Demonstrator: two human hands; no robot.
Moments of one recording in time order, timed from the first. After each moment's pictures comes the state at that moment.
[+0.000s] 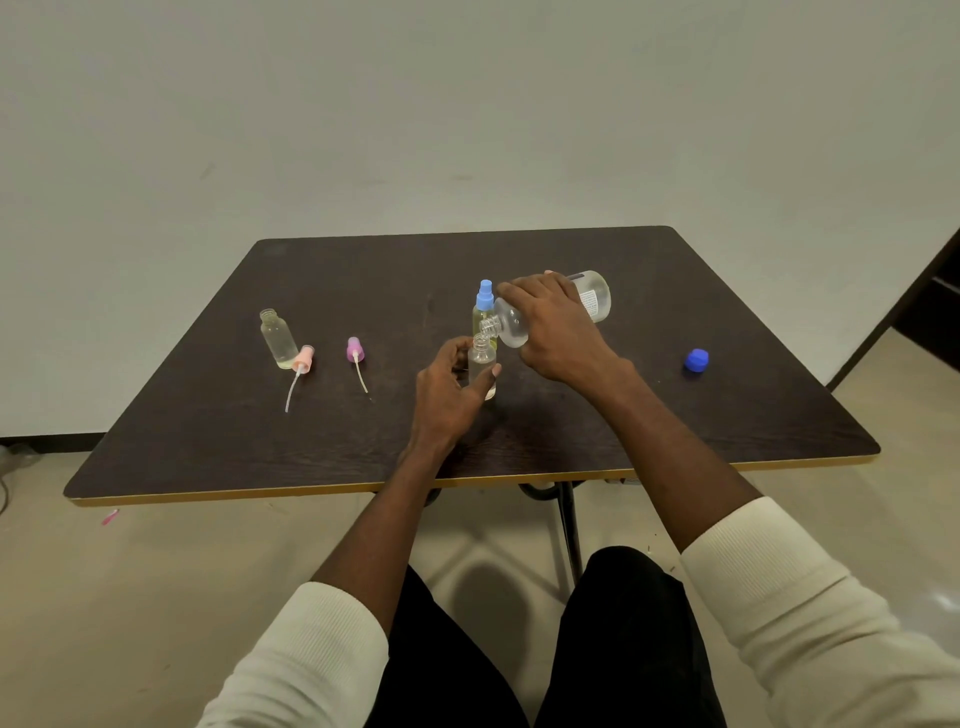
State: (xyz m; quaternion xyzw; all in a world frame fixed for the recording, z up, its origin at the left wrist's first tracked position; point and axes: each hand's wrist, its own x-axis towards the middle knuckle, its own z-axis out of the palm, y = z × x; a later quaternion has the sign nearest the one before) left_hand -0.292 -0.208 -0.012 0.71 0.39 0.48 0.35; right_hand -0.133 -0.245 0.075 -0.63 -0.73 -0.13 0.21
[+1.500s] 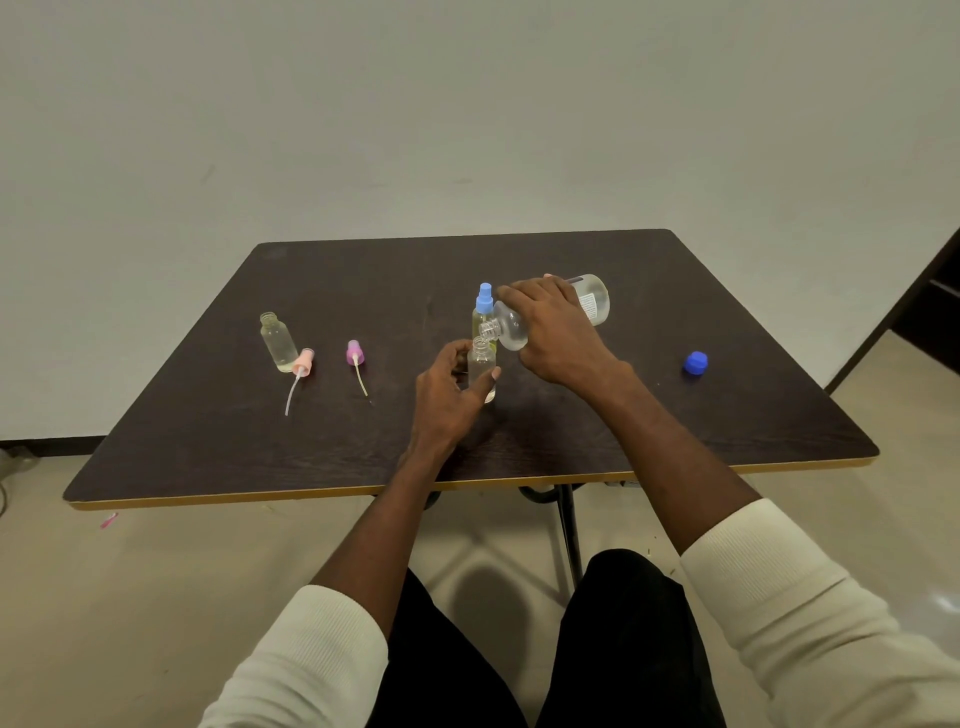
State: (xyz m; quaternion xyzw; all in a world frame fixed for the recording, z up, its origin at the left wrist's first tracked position) left_hand -0.292 -0.208 -0.012 0.71 0.40 0.47 0.34; right_hand -0.133 -0.245 0.076 -0.64 -0.73 -0.12 0.21
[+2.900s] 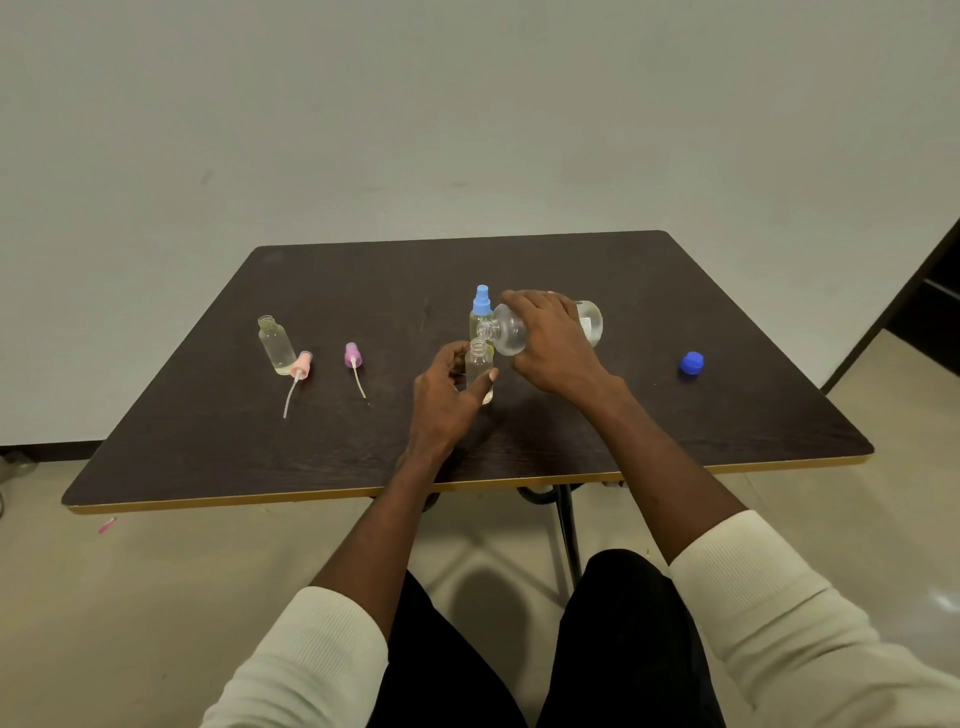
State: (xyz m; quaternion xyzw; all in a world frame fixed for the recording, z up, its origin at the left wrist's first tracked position) left_hand -0.292 -0.209 -0.012 0.71 0.39 0.47 0.35; right_hand -0.134 -0.246 0.060 -0.66 -0.69 -0.07 0.29
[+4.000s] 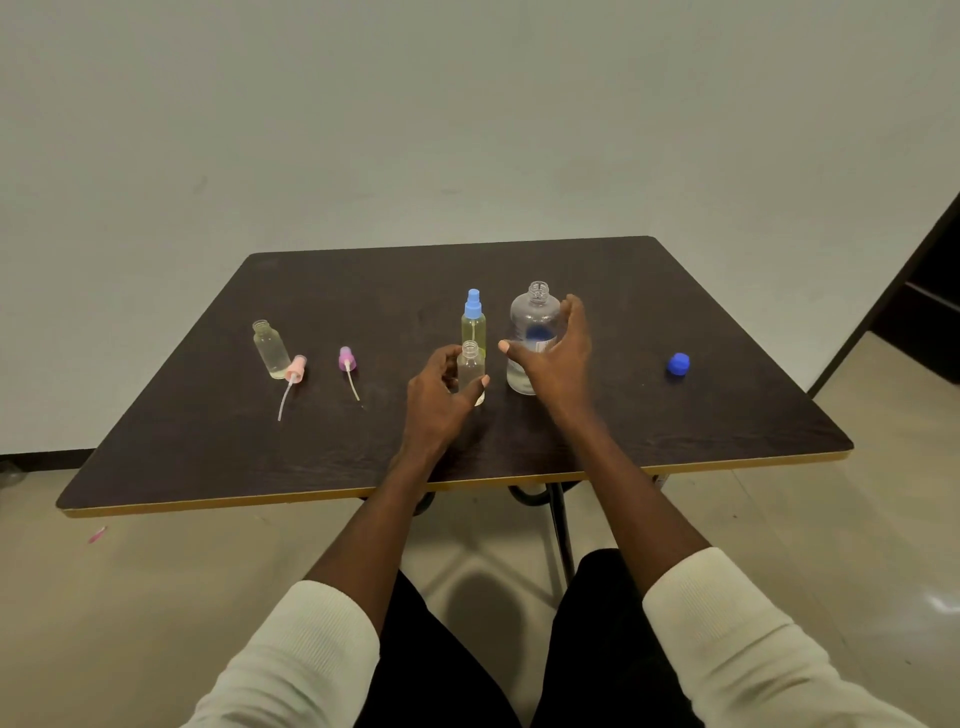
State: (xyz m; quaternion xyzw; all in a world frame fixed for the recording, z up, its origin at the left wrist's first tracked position) left_hand -0.293 -0.213 -0.012 0.71 0.39 0.46 0.35; right_hand -0.138 -0.257 0.024 -0.67 -0.42 0.11 0.60
